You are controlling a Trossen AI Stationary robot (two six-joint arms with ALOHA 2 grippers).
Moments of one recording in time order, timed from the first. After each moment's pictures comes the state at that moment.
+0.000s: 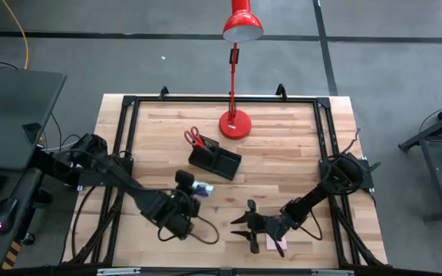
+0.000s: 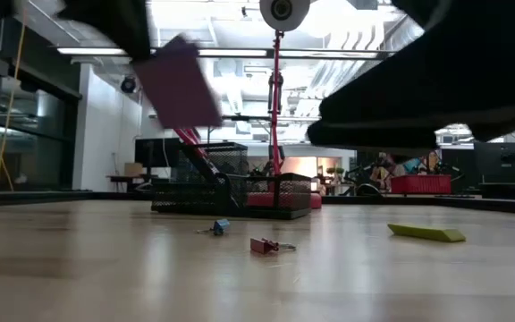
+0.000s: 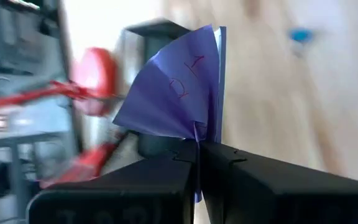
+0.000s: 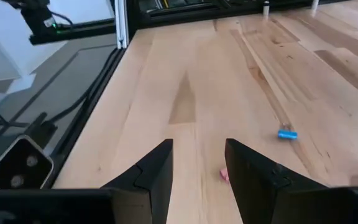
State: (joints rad) left arm -0.50 1.76 1.39 -1.11 -0.76 -0.22; right arm 0.67 2.01 0.82 0.83 0.54 0.36
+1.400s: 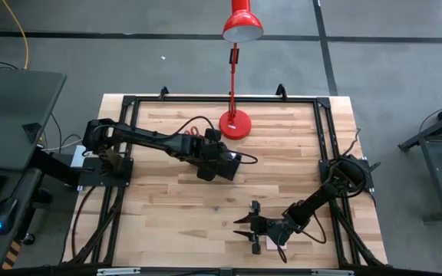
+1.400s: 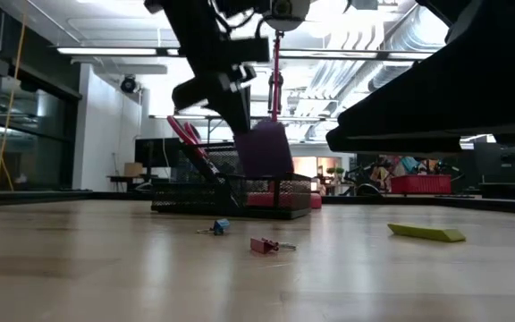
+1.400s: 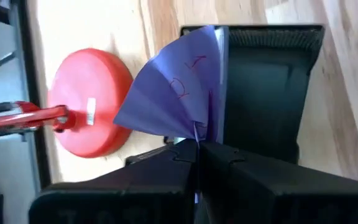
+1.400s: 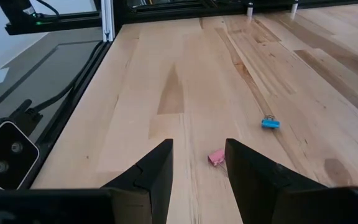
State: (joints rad) left arm 0.09 1.78 1.30 -0.62 -0.36 0.36; right arm 0.72 2.01 0.82 0.78 0.65 0.36
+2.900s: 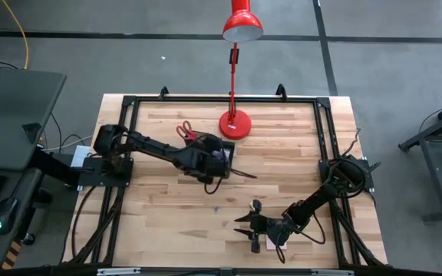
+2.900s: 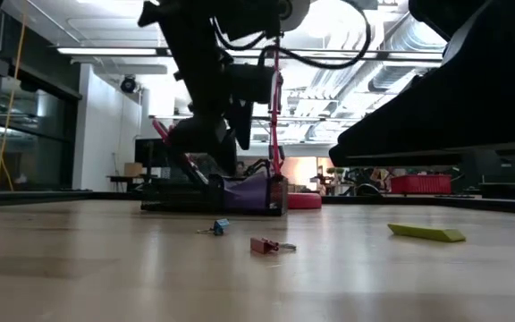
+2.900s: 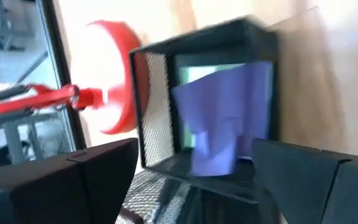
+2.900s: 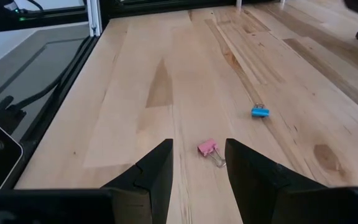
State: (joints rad) left arm 0.00 1.90 1.30 -0.62 -0.65 0.33; right arm 0.72 2.01 0.82 0.74 0.68 0.41
